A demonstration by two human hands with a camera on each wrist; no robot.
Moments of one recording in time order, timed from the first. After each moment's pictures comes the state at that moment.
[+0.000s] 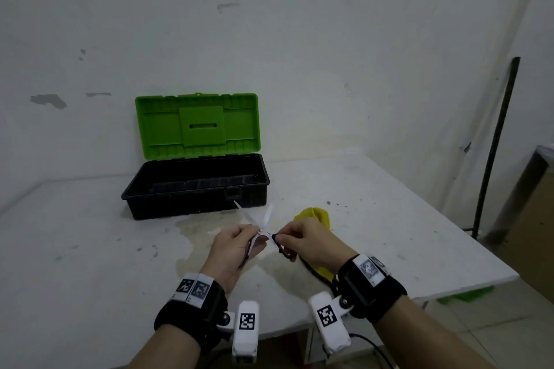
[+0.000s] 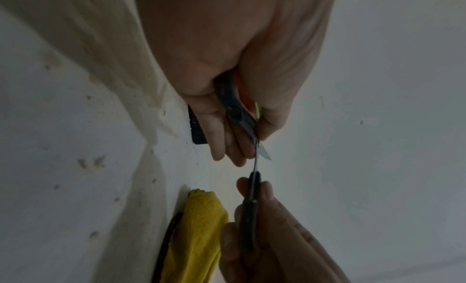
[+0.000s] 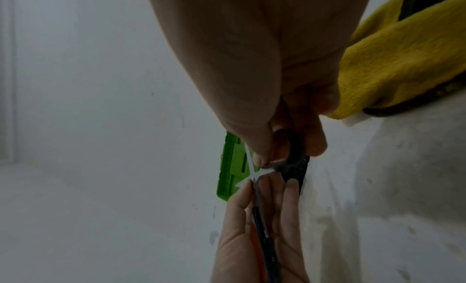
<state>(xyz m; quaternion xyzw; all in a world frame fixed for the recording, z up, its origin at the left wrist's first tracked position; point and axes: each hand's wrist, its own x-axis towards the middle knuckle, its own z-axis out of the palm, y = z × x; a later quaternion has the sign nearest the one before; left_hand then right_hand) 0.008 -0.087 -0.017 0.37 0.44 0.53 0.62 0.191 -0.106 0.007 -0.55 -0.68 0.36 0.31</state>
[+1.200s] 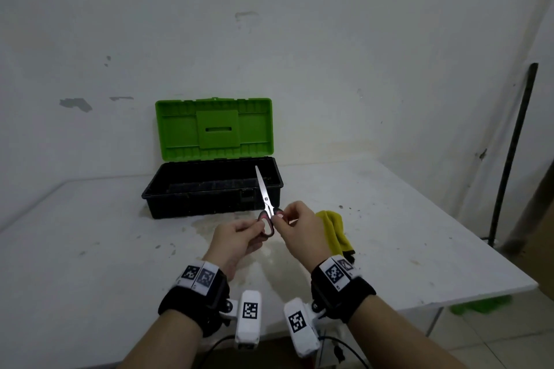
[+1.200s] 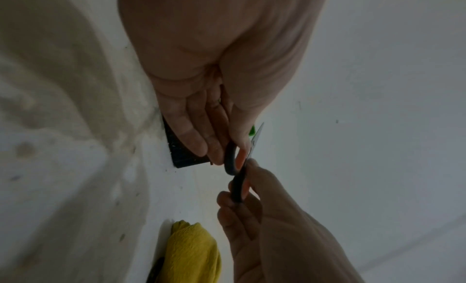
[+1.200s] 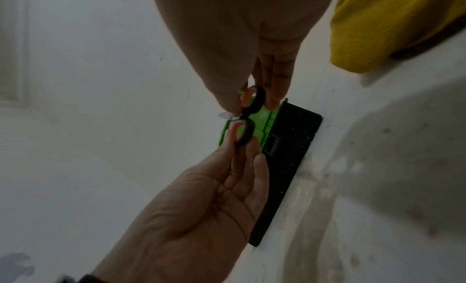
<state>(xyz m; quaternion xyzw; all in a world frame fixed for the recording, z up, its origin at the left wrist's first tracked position) -0.021 -0.079 -0.007 0.44 0.47 0.51 0.57 0.131 -0.090 0.004 -0.60 -0.58 0.22 0.51</state>
